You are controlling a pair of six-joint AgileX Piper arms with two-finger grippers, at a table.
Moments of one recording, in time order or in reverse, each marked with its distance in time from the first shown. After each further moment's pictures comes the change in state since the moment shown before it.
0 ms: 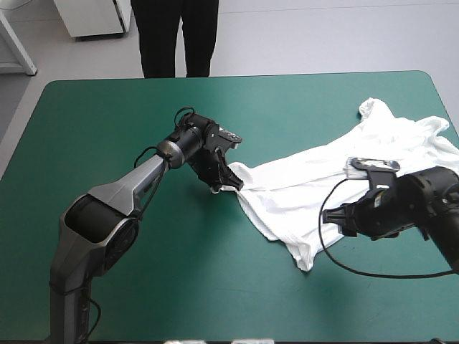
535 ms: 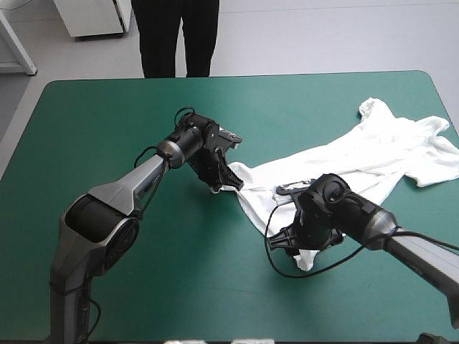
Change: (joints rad) left arm 0.001 0.001 -0.001 -0.002 0.008 0.003; right arm 0.388 0.316 0.007 -0.143 -0.120 0.178
